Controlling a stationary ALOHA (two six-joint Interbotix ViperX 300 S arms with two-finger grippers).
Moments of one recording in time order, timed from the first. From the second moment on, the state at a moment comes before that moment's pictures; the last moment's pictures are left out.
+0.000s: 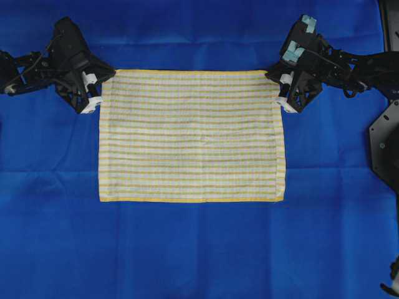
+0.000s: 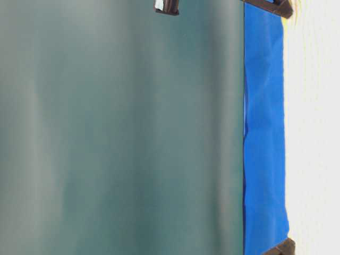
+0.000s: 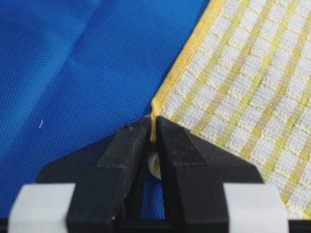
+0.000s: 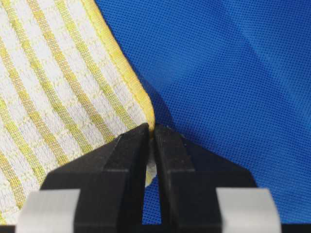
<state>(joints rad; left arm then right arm) 0.46 0.08 1.11 -0.04 -0.49 0.03 -0.51 -0.02 1.06 0.01 -0.24 0.11</state>
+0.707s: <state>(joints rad) 0.48 -0.09 1.11 -0.04 -0.36 0.09 -0.51 -0.19 1.08 0.01 -0.19 0.11</state>
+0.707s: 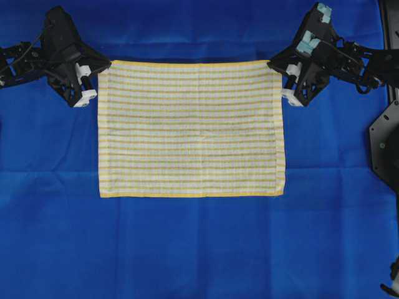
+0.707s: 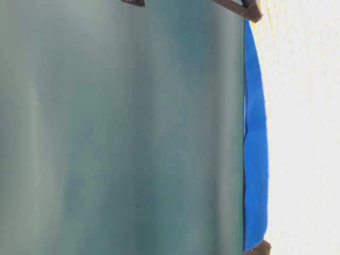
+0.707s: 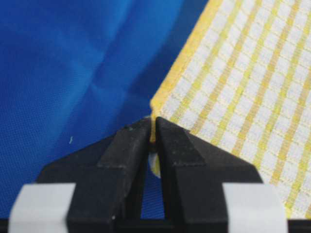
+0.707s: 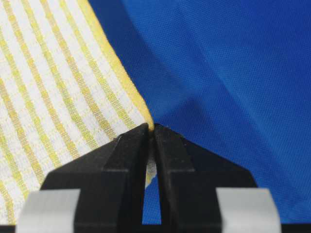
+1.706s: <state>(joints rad) -0.03 -0.32 1.22 -0.04 -0.33 -0.20 -0.05 -0.46 1.24 0.27 -0.17 0.11</state>
